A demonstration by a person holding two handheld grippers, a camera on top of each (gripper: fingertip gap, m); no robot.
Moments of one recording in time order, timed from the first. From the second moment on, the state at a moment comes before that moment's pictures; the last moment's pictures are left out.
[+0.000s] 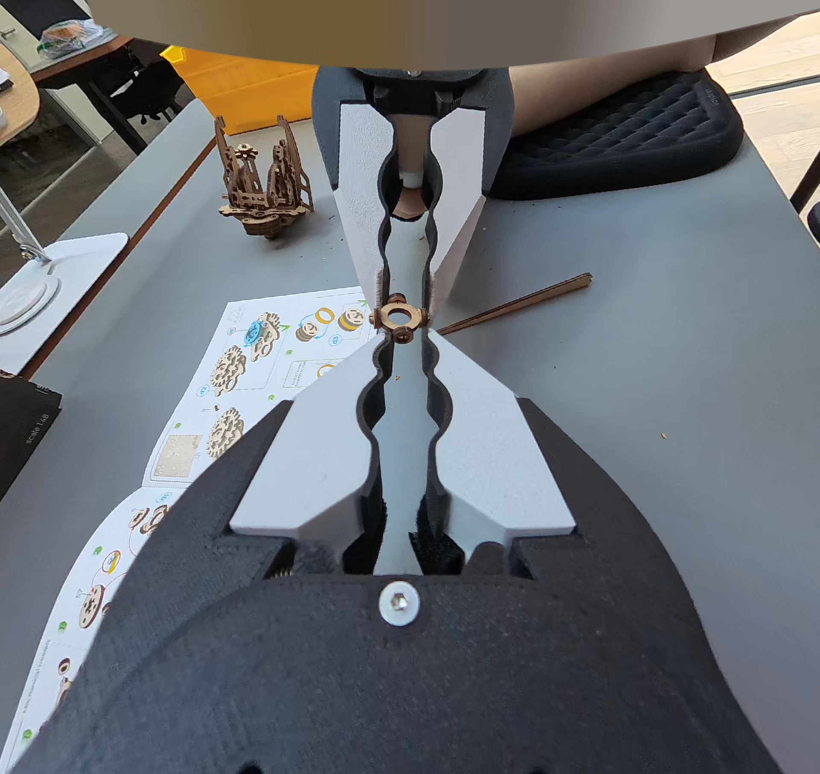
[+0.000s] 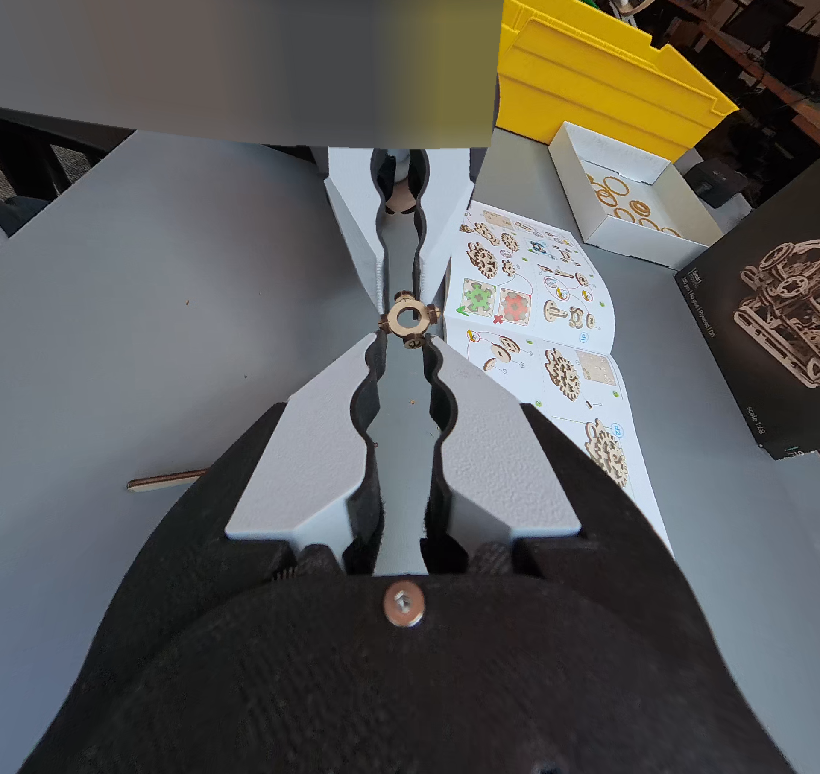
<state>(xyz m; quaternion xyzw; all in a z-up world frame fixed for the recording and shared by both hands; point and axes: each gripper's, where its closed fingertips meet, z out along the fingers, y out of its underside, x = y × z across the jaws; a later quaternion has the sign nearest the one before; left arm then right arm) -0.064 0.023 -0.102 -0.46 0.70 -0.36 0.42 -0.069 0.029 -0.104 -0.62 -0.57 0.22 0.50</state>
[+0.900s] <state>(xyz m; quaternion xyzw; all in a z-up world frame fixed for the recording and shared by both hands) -0.067 0.013 -0.111 -0.46 0.71 -0.40 0.36 -0.072 0.021 -0.107 -0.58 -0.62 0.17 0.50</state>
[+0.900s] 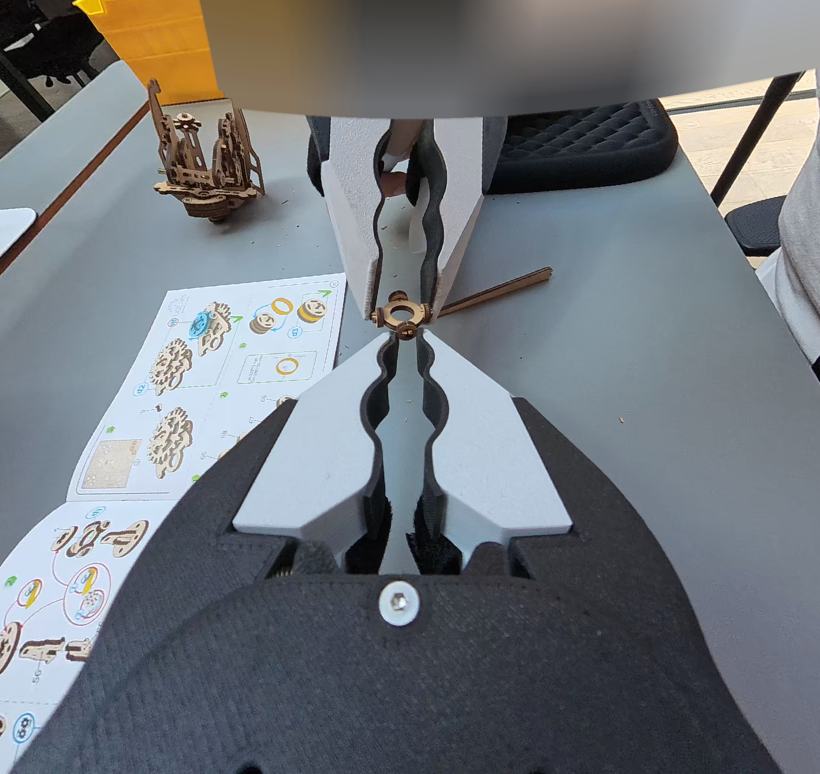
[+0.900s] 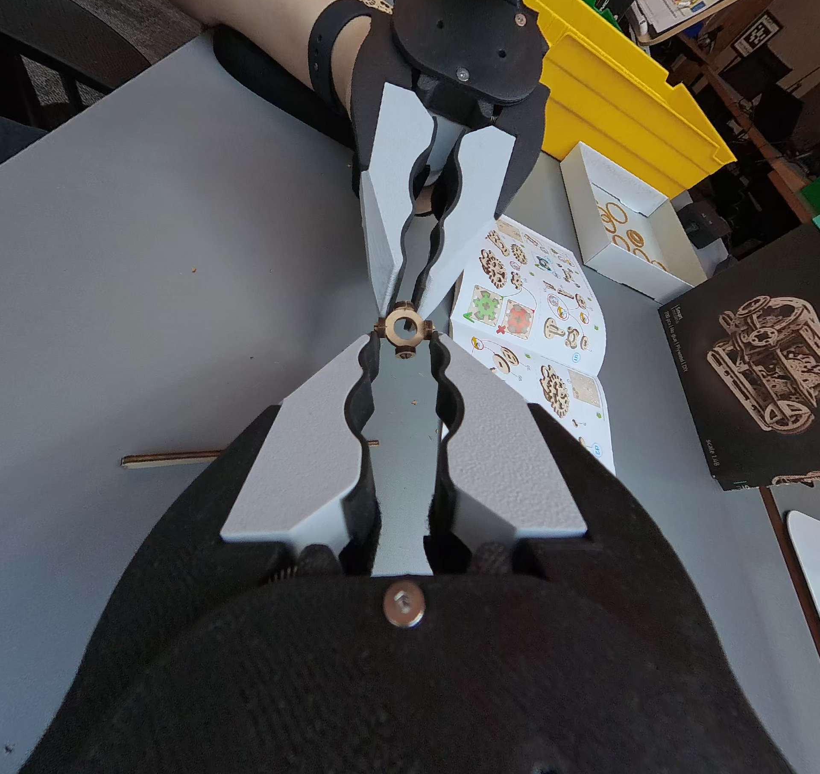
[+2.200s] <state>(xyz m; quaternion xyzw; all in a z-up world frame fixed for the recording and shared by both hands) -0.066 0.018 -0.117 -0.48 0.70 -0.40 0.35 -0.072 0.030 -0.118 -0.60 -0.62 0.10 0.50</state>
